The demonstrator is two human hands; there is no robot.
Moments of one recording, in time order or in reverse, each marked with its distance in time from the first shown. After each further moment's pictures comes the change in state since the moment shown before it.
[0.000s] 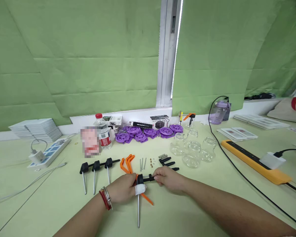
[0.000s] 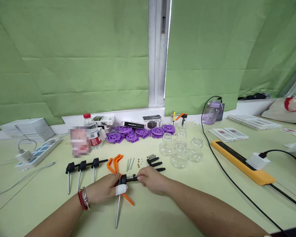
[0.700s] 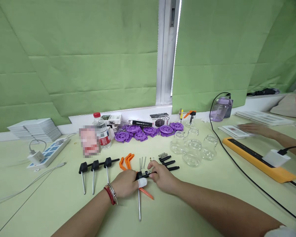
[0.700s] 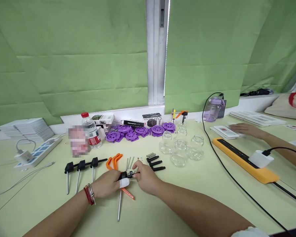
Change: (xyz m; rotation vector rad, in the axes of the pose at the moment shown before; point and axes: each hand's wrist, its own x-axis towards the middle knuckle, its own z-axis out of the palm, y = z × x) left_hand 0.018 0.010 -0.001 0.221 -0.013 -0.135; right_hand 0.025 0.021 0.023 -0.048 0.233 -0.165
